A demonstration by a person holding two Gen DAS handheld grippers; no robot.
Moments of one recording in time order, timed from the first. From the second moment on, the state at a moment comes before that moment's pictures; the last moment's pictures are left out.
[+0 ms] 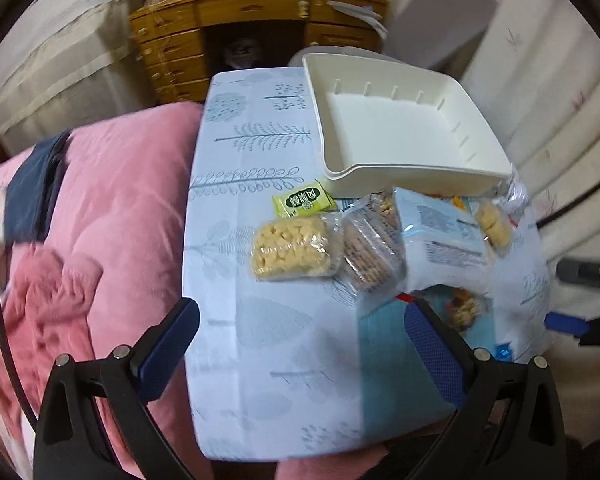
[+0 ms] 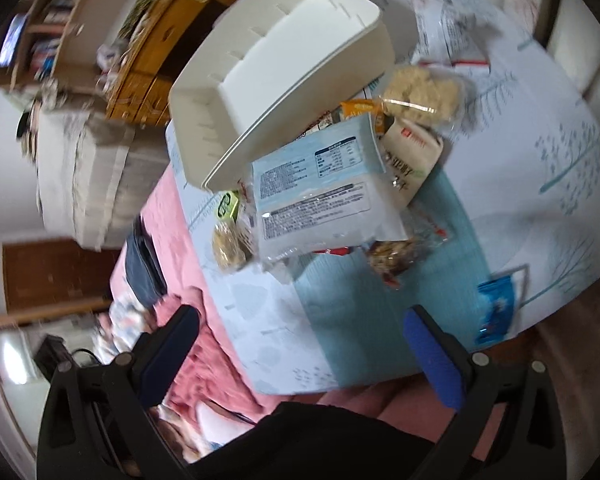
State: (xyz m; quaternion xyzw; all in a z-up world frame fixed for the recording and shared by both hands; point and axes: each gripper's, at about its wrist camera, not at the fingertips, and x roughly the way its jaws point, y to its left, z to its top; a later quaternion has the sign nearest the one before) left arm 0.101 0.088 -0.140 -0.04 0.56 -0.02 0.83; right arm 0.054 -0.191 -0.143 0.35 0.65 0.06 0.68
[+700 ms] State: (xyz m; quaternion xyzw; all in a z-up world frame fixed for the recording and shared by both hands) left arm 0.189 0.096 -0.246 0.12 0.55 -0.24 0.79; right arm 0.068 -0.179 -0.243 0.60 0.61 -0.12 0.50
